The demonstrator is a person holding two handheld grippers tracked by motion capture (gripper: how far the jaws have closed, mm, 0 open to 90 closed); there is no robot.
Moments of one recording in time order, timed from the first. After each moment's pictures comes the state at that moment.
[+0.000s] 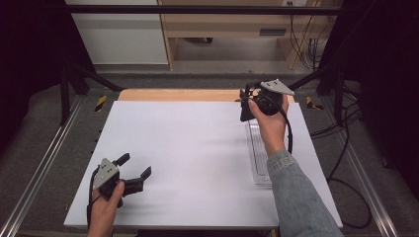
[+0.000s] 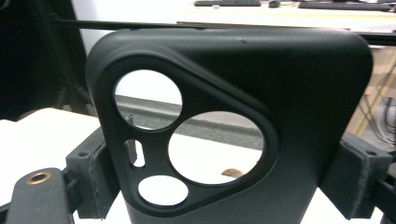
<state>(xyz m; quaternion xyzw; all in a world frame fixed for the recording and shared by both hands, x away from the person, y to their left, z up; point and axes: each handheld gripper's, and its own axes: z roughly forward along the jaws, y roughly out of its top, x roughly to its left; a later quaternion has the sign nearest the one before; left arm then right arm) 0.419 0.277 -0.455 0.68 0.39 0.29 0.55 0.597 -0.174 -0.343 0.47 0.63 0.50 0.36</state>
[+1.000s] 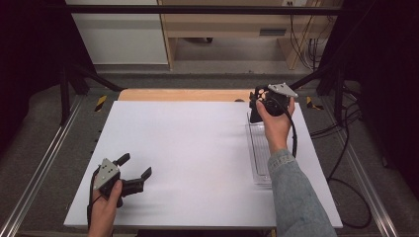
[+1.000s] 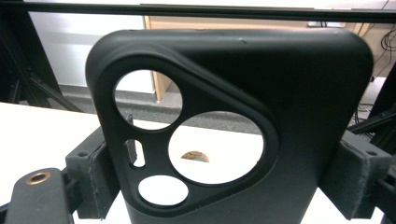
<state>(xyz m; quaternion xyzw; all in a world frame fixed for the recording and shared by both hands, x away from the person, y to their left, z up) 0.419 0.275 -0.456 0.69 0.38 0.29 0.55 0.619 -0.199 -0.375 0.52 0.61 0.46 0.38</state>
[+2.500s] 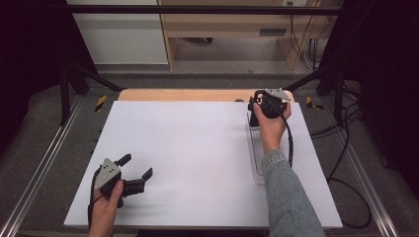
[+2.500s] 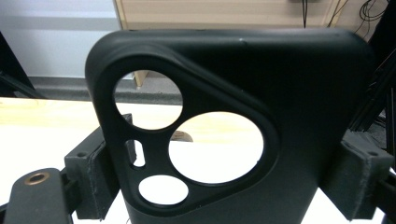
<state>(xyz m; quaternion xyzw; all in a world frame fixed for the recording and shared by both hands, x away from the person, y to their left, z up) 0.420 0.274 -0.457 0.69 0.38 0.28 0.55 0.641 -0.197 -0.410 0.57 0.60 0.42 0.38</state>
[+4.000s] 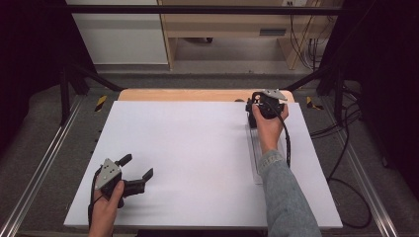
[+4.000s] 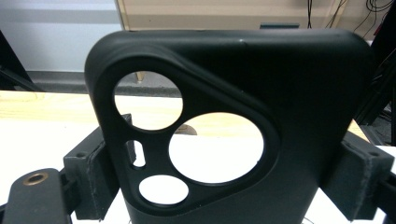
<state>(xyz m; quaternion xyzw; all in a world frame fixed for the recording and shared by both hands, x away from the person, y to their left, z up) 0.419 0.273 -0.457 0.69 0.38 0.28 0.55 0.647 -0.192 -0.418 0.57 0.60 0.41 0.37</state>
